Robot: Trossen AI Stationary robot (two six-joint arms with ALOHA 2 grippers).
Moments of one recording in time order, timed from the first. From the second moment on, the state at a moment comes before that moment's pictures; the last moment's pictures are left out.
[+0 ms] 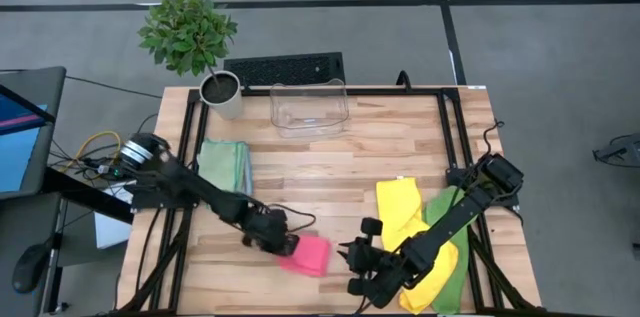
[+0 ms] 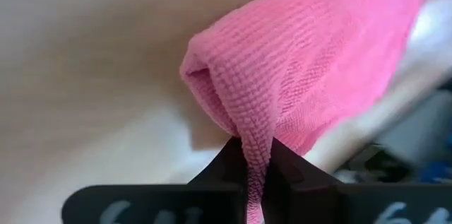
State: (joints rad) left arm -0.43 1.69 0.81 -0.08 0.17 -1.71; right arm 0.74 1.92 1.29 -0.38 0.79 0.61
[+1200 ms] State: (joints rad) left arm -0.14 1.41 1.20 -1.57 0.18 -0.36; right arm 0.70 1.92 1.29 -0.39 0.78 0.61
